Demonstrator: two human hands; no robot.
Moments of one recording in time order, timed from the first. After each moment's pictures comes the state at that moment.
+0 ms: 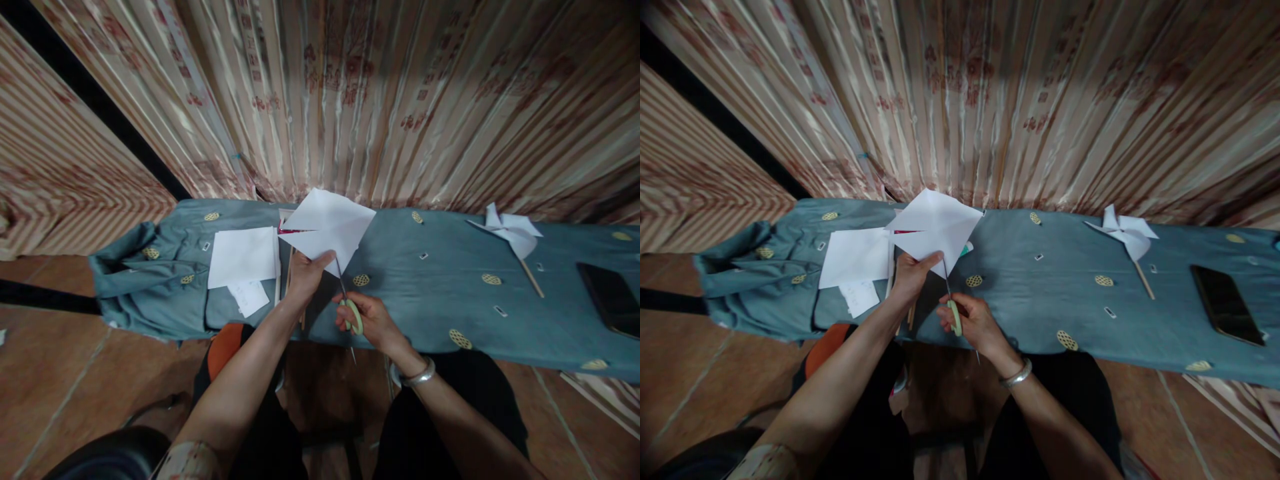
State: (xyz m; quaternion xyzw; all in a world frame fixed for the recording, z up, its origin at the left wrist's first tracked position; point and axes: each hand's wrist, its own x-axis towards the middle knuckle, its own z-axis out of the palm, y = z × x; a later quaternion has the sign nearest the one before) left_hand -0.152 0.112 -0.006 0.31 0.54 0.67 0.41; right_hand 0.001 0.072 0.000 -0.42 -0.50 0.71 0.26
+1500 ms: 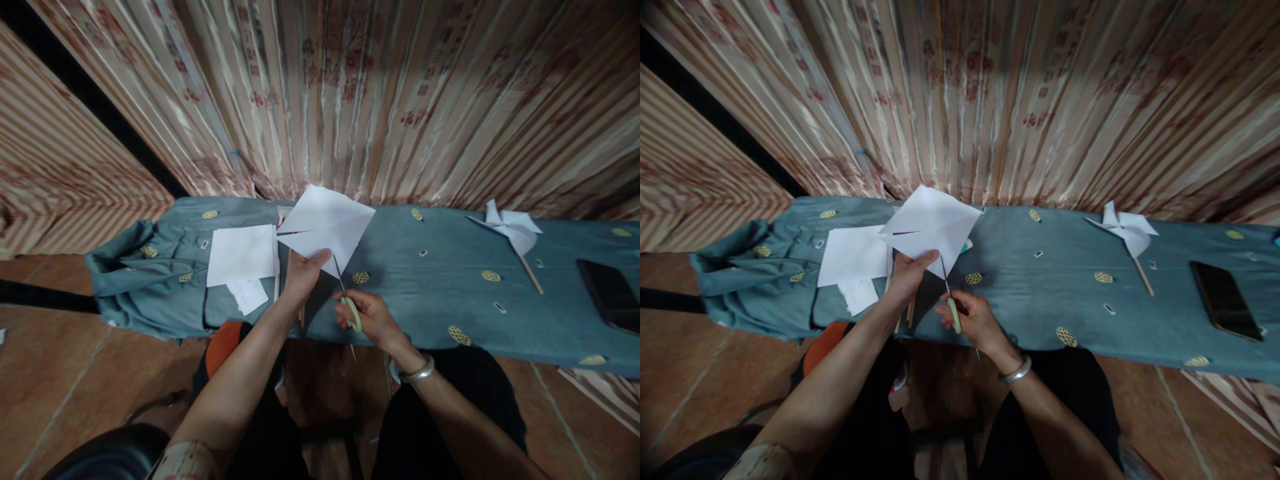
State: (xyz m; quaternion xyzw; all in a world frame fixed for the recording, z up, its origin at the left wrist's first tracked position) left_hand -0.153 0.108 -0.006 0.31 0.54 0.66 0.41; right_hand 0.002 0.073 -0.004 -0.43 -0.50 0.71 0.27
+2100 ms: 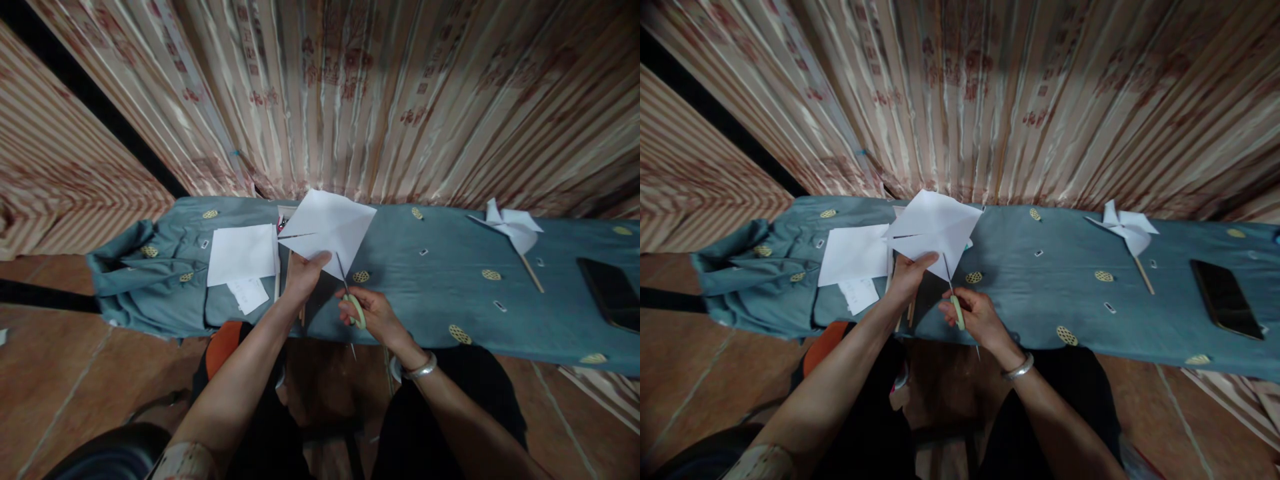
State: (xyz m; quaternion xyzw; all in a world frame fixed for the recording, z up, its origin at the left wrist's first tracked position) left_hand -0.156 0.105 -0.008 0.33 0.55 0.65 0.41; right_hand 0.008 0.077 -0.007 -0.42 -0.52 0.69 0.27
